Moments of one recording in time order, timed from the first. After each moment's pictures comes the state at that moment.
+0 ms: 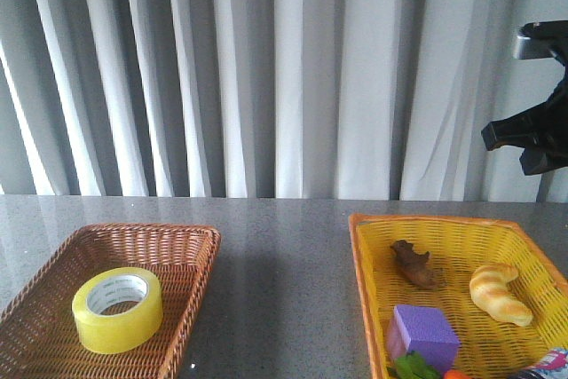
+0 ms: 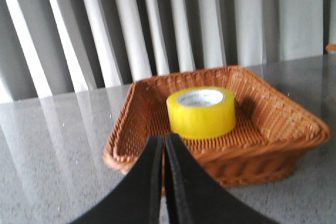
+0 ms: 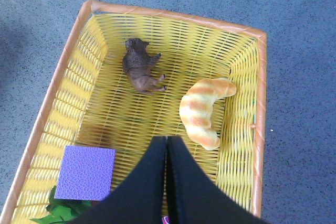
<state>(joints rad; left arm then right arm) -0.03 -0.01 -0.01 0.01 0.10 0.10 0.04 1.66 -2.00 -0.03 1.27 -0.02</state>
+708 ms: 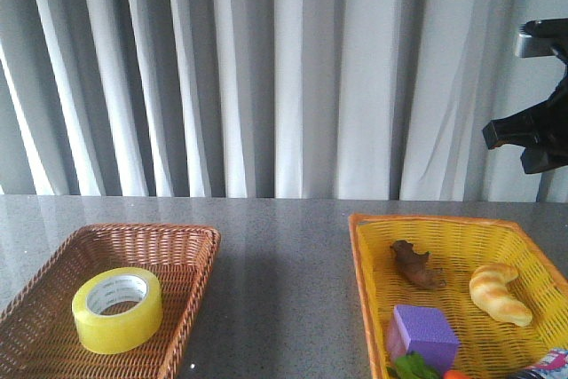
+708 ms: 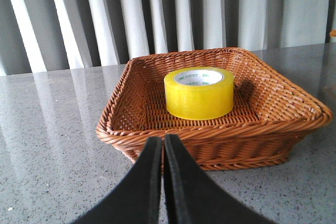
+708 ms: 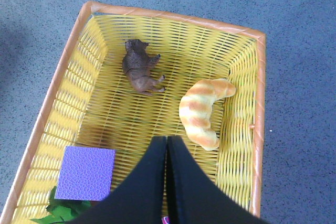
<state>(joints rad) -0.01 -0.01 0.03 -0.09 0.09 0.14 0.04 1.66 -2.00 -0.03 1.27 -0.02</state>
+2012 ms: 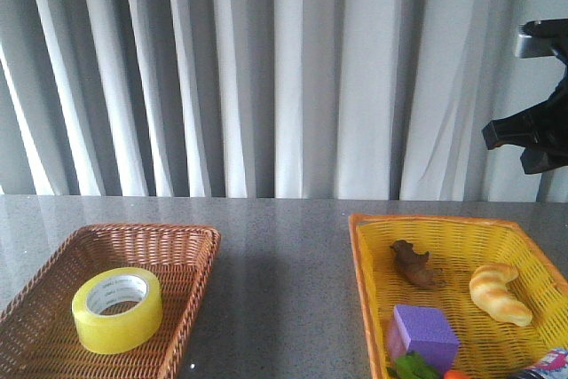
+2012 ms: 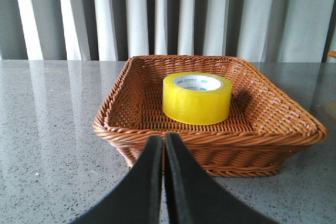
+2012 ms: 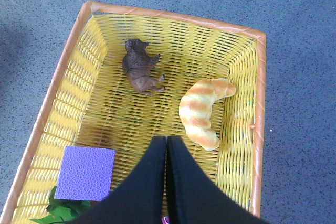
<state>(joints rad) -0.01 -0.01 0.03 0.03 0.09 -0.08 0.04 1.66 -2.00 -0.03 1.27 -0.02</state>
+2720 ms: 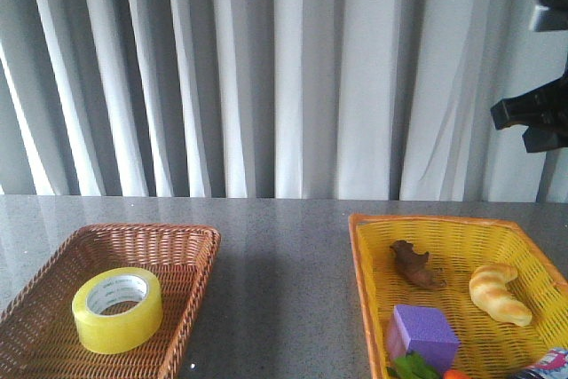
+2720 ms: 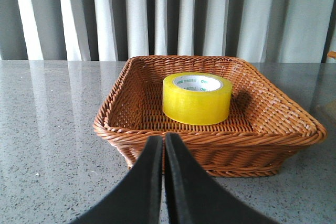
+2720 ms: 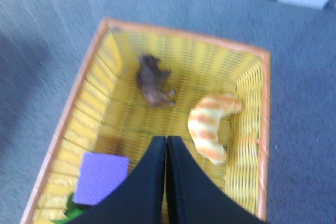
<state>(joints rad) -0.01 -0.01 0.03 0.03 0.09 -0.08 0.04 1.58 -1.97 0.03 1.22 -0.06</state>
